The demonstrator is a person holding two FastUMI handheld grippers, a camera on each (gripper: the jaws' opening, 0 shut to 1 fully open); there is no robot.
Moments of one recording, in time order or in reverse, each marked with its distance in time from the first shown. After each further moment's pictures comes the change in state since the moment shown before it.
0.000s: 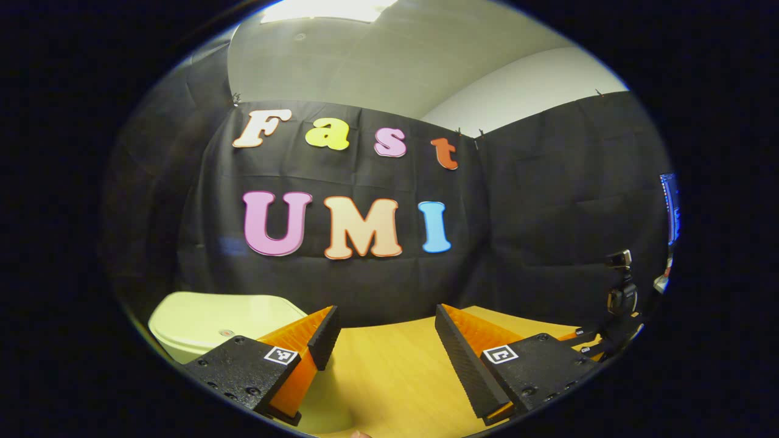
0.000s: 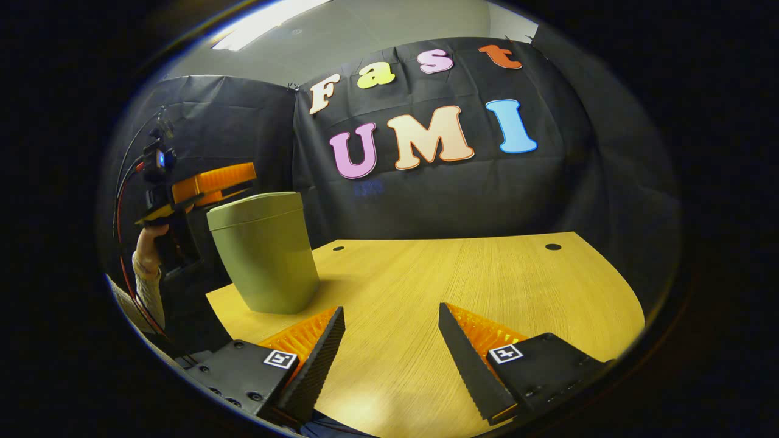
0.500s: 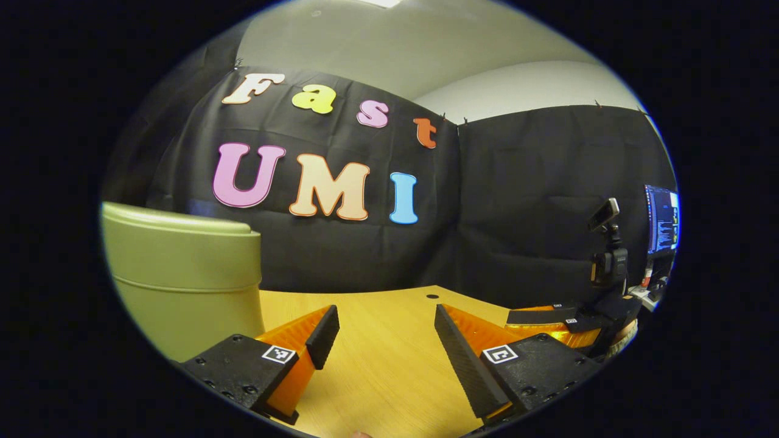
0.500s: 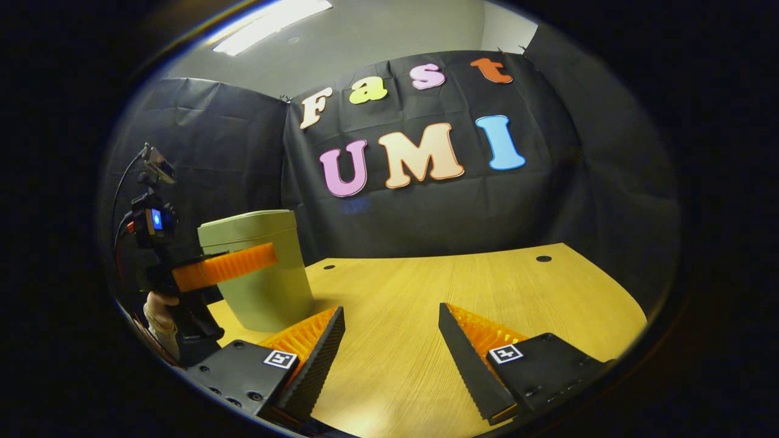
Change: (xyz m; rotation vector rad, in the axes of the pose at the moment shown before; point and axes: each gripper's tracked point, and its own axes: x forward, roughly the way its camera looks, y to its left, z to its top) left arm -0.003 -0.026 -0.090 -0.105 0.077 -0.099; right arm 0.004 0.010 0.018 0.020 -0.103 -0.092
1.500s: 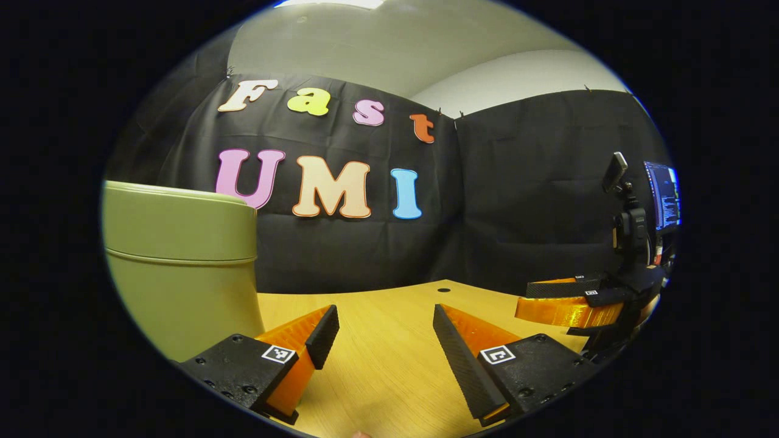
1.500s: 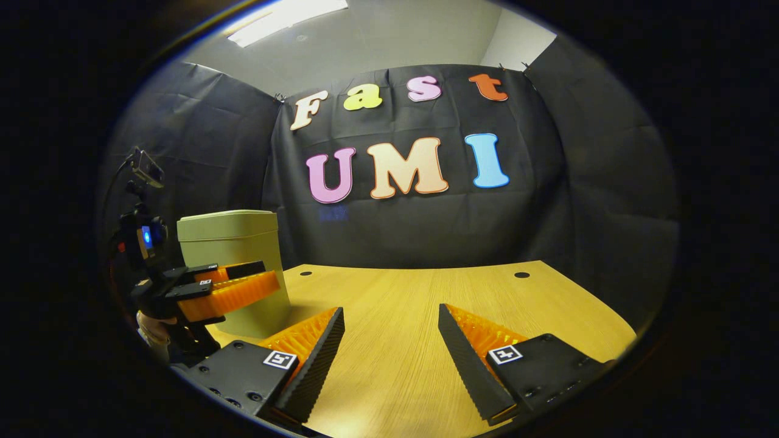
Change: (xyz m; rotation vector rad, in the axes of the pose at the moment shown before) left arm 0.007 0.003 -0.024 0.077 -0.011 0.022; right arm 0.001 0.000 0.008 -0.057 -0.042 -0.094
